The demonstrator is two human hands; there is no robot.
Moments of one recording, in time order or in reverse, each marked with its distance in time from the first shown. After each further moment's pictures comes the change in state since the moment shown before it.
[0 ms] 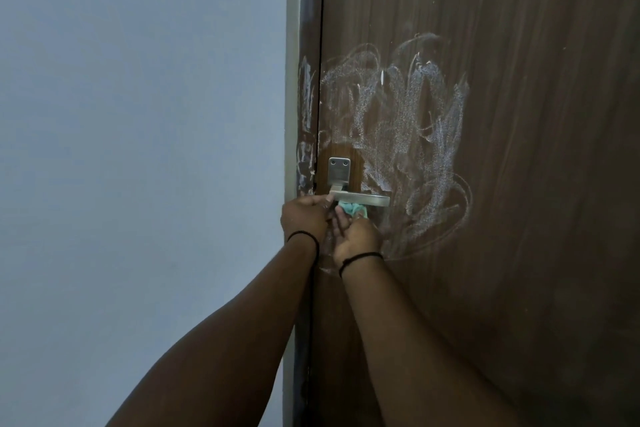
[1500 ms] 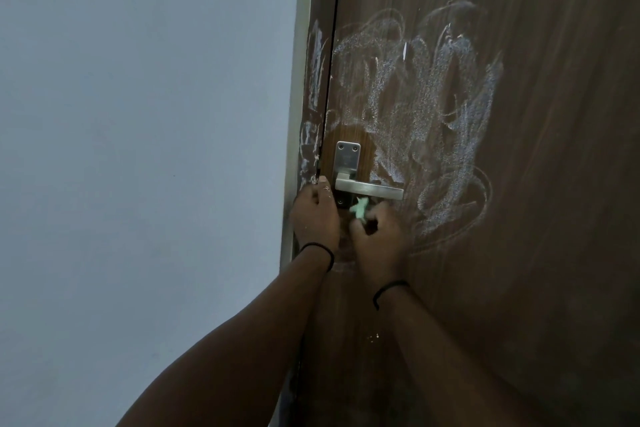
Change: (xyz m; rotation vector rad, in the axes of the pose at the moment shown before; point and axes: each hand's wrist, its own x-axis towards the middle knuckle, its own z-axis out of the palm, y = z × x) left_hand 0.002 -0.026 0.017 0.060 0.150 0.239; right_hand 0.033 -0.006 -0.063 -1.328 -0.159 -1.223
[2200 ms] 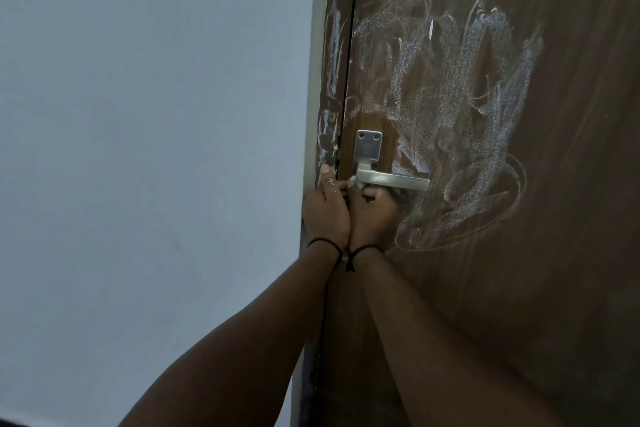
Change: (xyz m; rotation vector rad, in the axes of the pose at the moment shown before) left_hand 0.012 -0.016 -0.010 -0.063 -0.112 -0.050; right_hand 0.018 -0.033 0.059 0.201 0.069 0.568
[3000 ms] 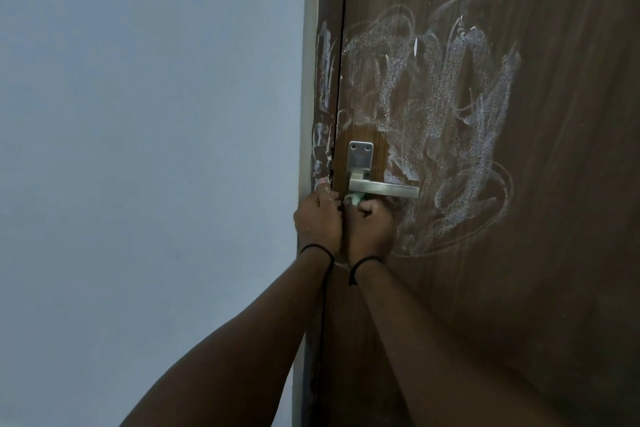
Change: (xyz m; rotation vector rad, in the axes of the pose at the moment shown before) left_hand -0.001 0.008 -0.003 0.054 0.047 -0.067; right_hand 0.002 0.015 -0.006 0.005 -0.028 -0.023
